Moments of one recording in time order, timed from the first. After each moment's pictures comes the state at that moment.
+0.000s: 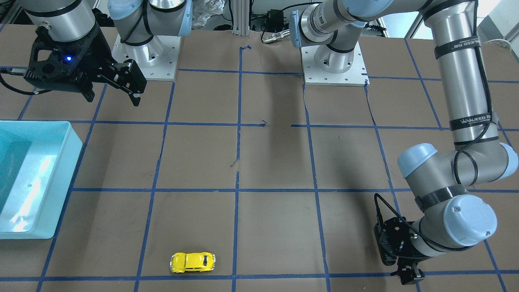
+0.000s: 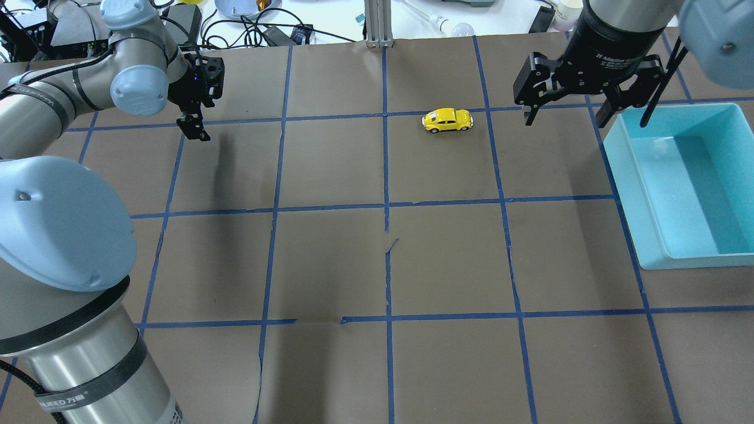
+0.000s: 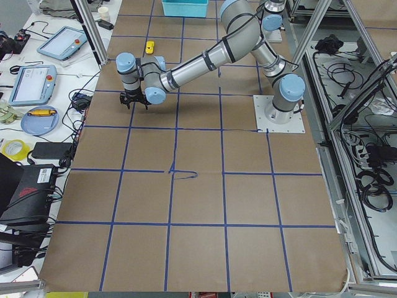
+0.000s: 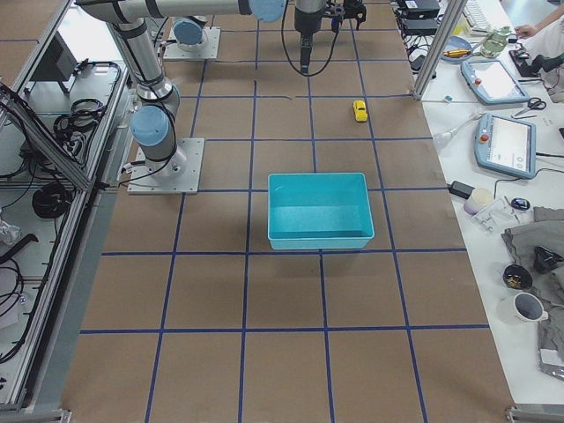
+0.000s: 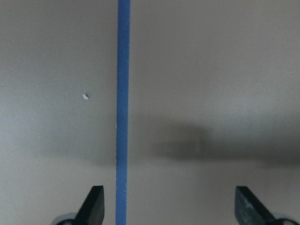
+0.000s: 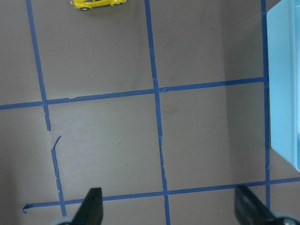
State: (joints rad) left arm -1.37 -2.27 -1.32 -1.08 1.57 1.72; right arm 1.56 -1.56 1.52 -1.53 -1.57 0.09
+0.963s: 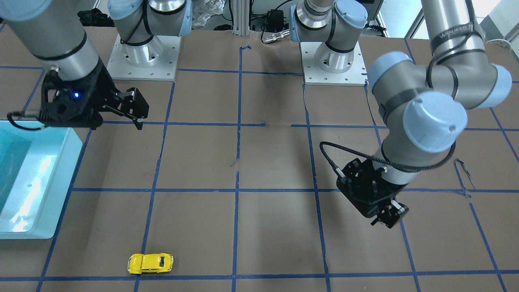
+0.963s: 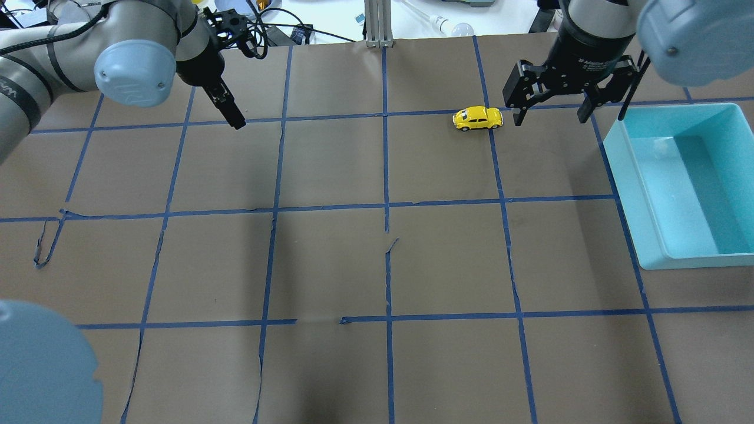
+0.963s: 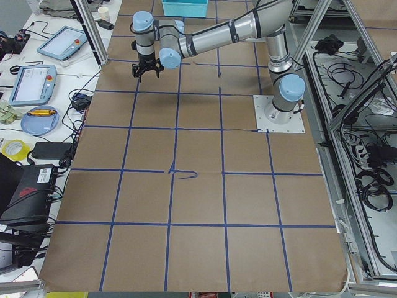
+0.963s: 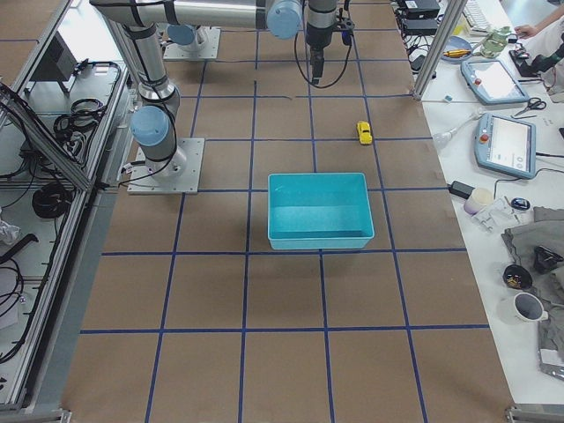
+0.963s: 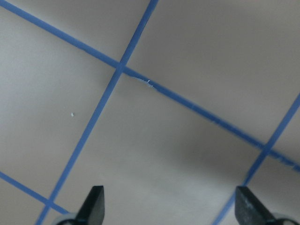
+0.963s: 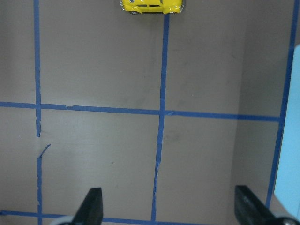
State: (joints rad) left arm -1.55 -1.92 -1.47 -1.22 1.58 0.96; right arm 1.56 -1.45 1.52 -1.65 -1.56 -0.12
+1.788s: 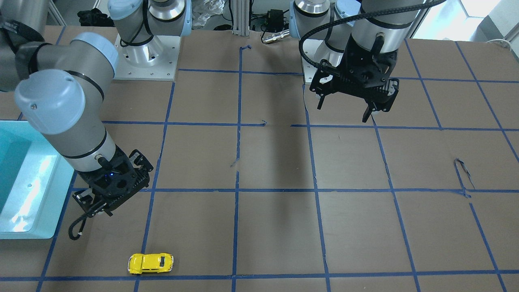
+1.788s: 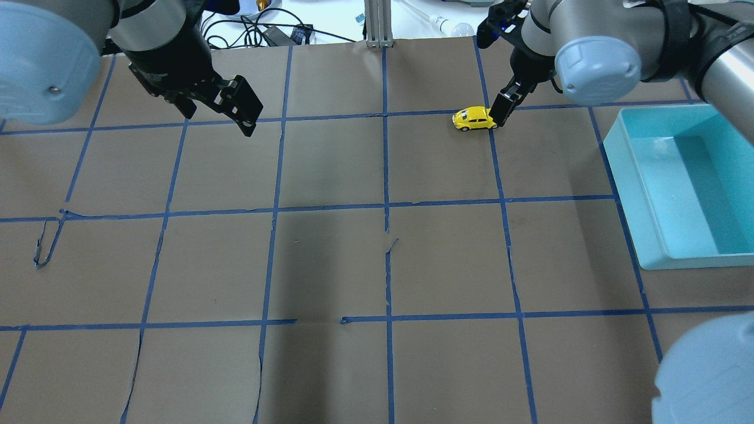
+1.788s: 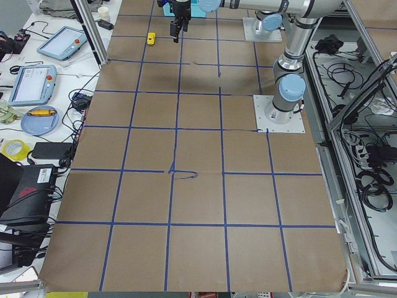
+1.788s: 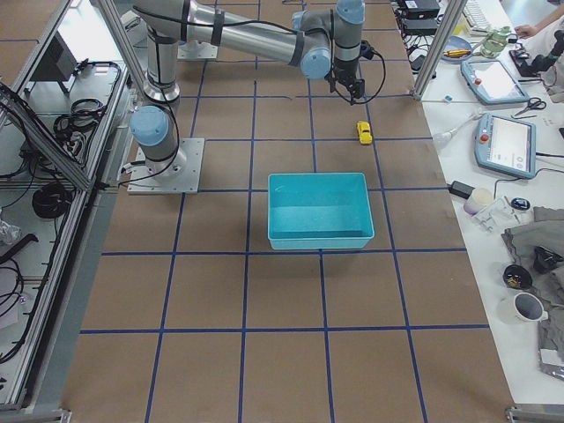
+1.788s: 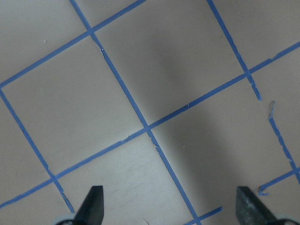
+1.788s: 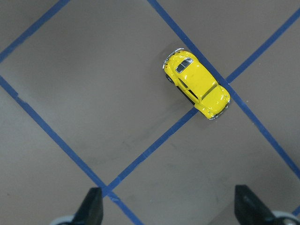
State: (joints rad) left arm -1.62 -1.59 -1.52 -1.53 1.57 0.22; right arm 1.57 -1.20 1.53 -2.03 -1.55 -0.92
